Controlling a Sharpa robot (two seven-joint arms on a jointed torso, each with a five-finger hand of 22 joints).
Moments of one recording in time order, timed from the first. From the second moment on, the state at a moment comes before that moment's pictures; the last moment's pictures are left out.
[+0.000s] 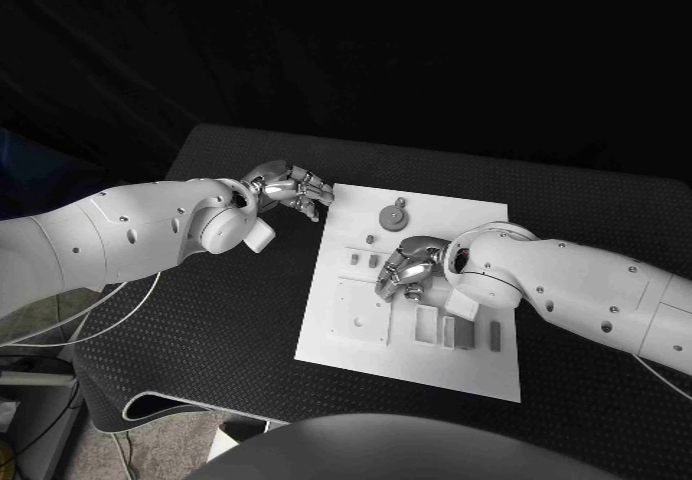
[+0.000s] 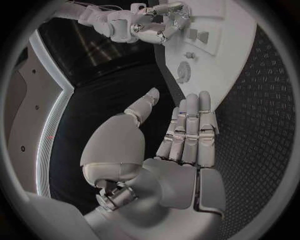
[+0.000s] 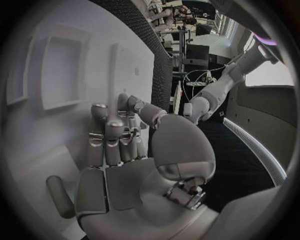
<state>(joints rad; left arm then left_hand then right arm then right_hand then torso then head) 1.22 -0.85 -0.13 1.26 -0.39 -0.08 0.20 1.05 -0.11 0.45 -0.28 0.05 0.81 0.19 0.28 0.47 1.09 0.14 0.07 0.25 1.01 0.03 0.86 0.60 0.03 1.10 -0.07 0.07 1.10 1.18 -0.49 -0.14 1.31 -0.80 0.12 -0.29 1.18 0.00 0.70 -0.29 0.05 1.00 0.12 0.26 0.72 1.25 0.04 0.23 0.43 1.18 -0.06 1.39 0.71 0.24 1.09 0.01 0.84 1.31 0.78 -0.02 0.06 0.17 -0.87</state>
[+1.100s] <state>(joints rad) 1.22 -0.85 -0.13 1.25 -0.39 -0.08 0.20 1.05 -0.11 0.45 -0.28 0.05 0.81 0.19 0.28 0.47 1.09 0.14 0.07 0.25 1.01 0.03 0.86 0.60 0.03 1.10 -0.07 0.07 1.10 1.18 -0.50 -0.14 1.32 -0.81 0.11 -0.29 1.17 -0.01 0.70 -0.29 0.05 1.00 0.11 0.26 0.72 1.25 0.04 0.23 0.43 1.18 -0.06 1.39 0.71 0.24 1.09 0.01 0.84 1.31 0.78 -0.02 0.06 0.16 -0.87</state>
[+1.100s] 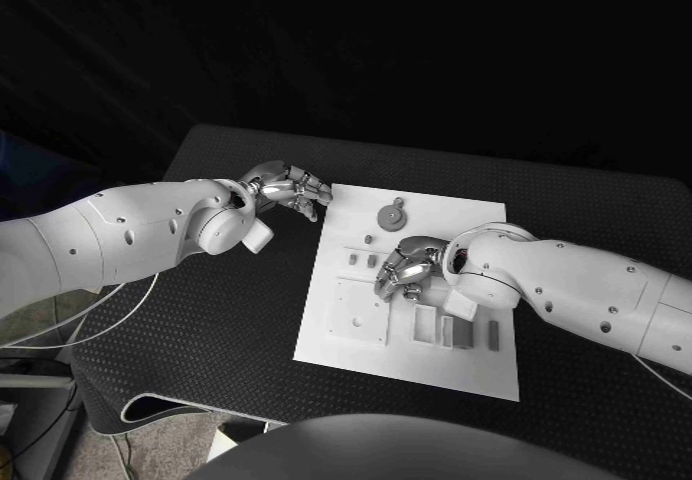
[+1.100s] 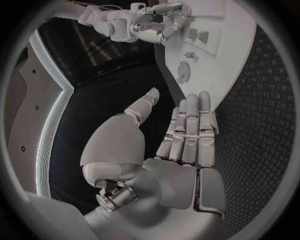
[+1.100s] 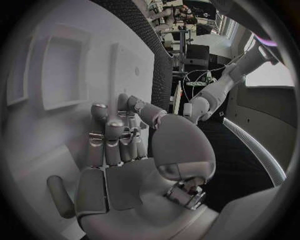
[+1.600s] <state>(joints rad) 1.22 -0.85 -0.13 1.25 -0.39 -0.08 0.21 1.05 -0.11 0.45 -0.28 0.05 0.80 0.19 0.28 0.47 1.09 0.14 0.07 0.25 1.01 0.03 0.86 0.60 0.03 1.10 -0.07 0.07 1.10 1.18 -0.50 -0.15 1.32 -0.81 0.11 -0.29 1.17 -0.01 0.70 -0.29 0.05 1.00 0.11 0.26 0.72 1.25 0.04 0.24 0.43 1.18 -0.06 1.39 0.71 0.24 1.09 0.01 0.84 1.31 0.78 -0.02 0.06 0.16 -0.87</state>
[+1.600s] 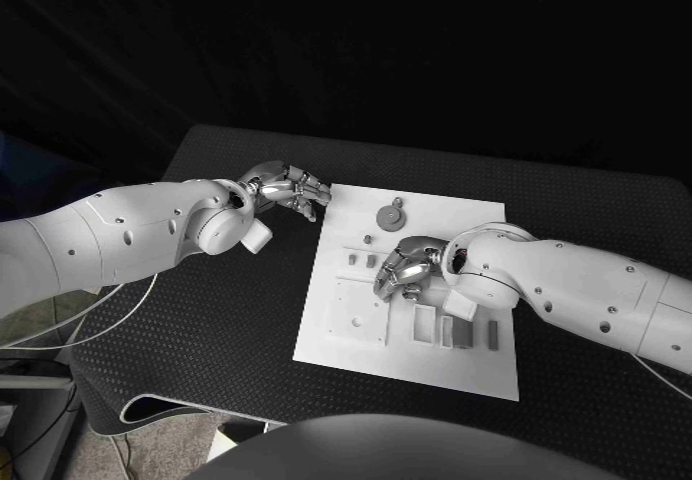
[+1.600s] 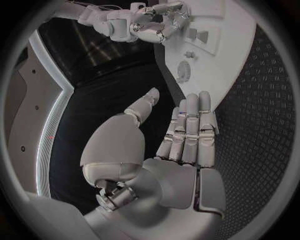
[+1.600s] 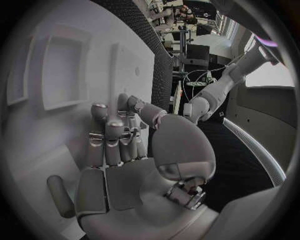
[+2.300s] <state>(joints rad) 1.22 -0.85 -0.13 1.24 -0.39 -0.08 0.21 1.05 -0.11 0.45 -0.28 0.05 0.80 0.19 0.28 0.47 1.09 0.14 0.07 0.25 1.01 0.03 0.86 0.60 0.02 1.10 -0.07 0.07 1.10 1.18 -0.54 -0.15 1.38 -0.85 0.07 -0.30 1.17 -0.01 0.70 -0.29 0.05 1.00 0.11 0.26 0.72 1.25 0.04 0.24 0.44 1.18 -0.06 1.39 0.71 0.24 1.09 0.01 0.84 1.31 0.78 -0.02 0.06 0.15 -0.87</state>
